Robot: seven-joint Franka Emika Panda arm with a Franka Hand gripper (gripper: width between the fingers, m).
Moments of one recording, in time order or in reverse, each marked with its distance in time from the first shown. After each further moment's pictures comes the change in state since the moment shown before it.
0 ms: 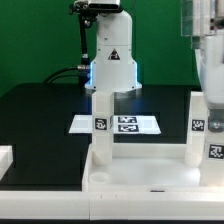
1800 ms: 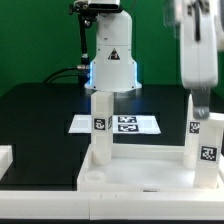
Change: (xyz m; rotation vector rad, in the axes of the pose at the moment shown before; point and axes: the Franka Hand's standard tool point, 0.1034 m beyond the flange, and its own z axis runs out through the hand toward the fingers) arm 0.028 -0.019 -0.056 0.040 -0.068 -0.161
